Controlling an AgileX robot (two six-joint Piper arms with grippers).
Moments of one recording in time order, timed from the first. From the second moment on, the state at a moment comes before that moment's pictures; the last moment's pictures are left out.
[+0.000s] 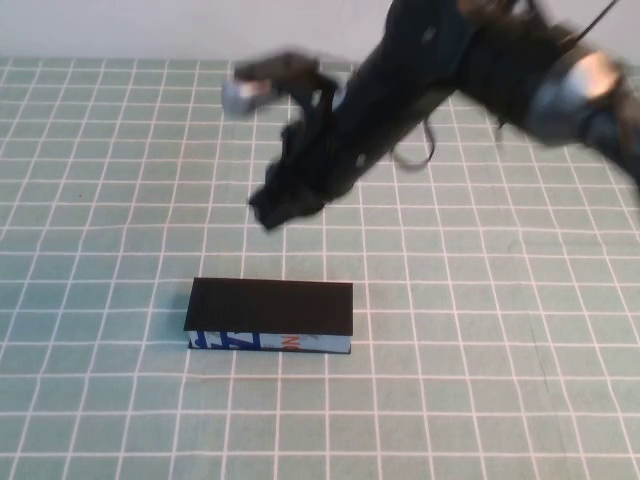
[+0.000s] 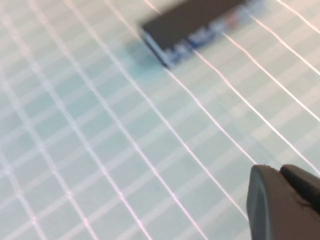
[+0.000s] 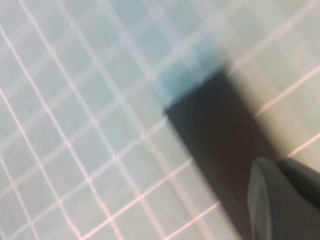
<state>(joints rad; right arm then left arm) 0.62 2.02 -1.95 0.50 1.15 -0.43 -0.52 0.41 -0.75 0.00 1.19 0.20</state>
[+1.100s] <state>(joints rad) 0.62 0.89 -1.29 0.05 1.09 -0.16 -0.52 0.35 -0.55 0.18 0.87 -0.17</state>
